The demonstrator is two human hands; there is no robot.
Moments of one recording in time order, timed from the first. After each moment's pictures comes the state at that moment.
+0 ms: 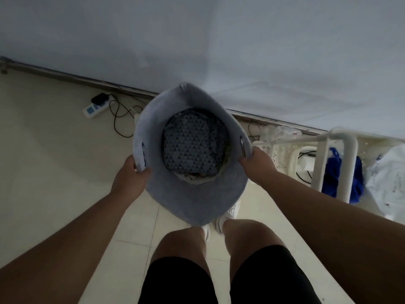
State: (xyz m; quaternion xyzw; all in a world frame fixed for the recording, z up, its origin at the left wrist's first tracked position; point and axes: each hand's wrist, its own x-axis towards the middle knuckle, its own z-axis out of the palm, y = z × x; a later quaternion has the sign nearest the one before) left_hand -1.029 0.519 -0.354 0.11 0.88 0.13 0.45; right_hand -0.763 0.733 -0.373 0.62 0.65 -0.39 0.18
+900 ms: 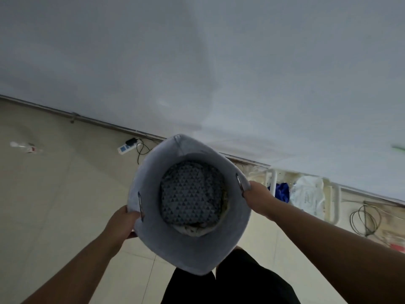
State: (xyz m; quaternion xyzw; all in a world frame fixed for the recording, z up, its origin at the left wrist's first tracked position) left_hand -1.014 0.437 -0.071 -0.07 0.82 0.27 0.51; right_hand -0.739 0.706 -0.077 0.56 0.67 -0.43 0.21
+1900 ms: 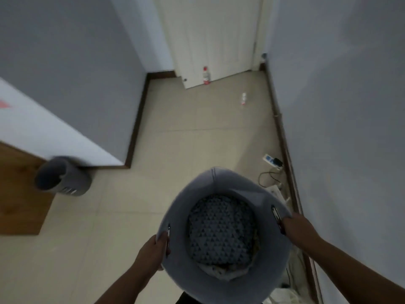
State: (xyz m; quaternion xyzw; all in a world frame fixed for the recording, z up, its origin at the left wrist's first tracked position) left_hand -0.691 0.272 0.007 -0.49 0.71 0.46 0.20; right_hand -0.893 0.626 -0.004 -0.06 0.92 -0.13 0.36
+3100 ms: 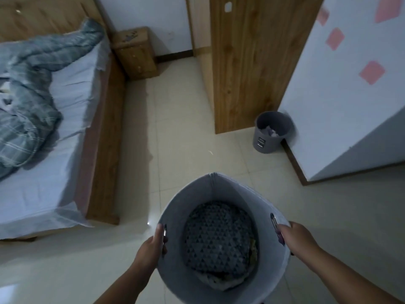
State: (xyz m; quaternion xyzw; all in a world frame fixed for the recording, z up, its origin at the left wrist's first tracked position) left_hand -0.258 0.054 0.028 -0.83 0.21 0.48 -0.19; right_hand -0.638 -0.043 0.025 -0.43 0.77 -0.03 0.47
